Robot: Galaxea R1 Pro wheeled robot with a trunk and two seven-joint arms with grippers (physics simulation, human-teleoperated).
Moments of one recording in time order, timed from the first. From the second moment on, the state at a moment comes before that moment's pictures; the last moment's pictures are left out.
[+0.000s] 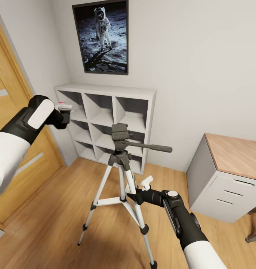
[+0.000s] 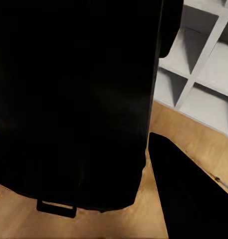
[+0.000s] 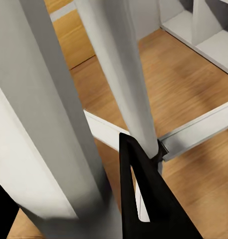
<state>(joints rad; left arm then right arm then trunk) -1.48 0.31 -0.50 -0.81 0.97 1.03 0.63 -0.55 0.13 0.02 -1.05 0.28 0.38 0.78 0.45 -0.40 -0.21</state>
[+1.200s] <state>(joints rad) -1.62 0.34 -0.66 -1.25 0.85 1.01 -0.11 -0.55 0.13 0.02 -1.05 0.28 0.38 0.78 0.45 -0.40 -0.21</state>
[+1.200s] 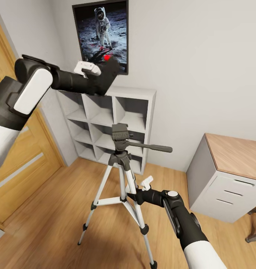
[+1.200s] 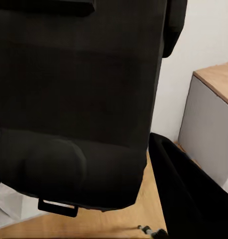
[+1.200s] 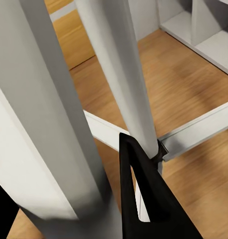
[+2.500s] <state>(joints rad) -1.74 0.42 -0.67 -1.20 0.04 0.78 -1.31 -0.55 0.12 0.02 -1.06 0.29 0.38 0.80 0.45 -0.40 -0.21</state>
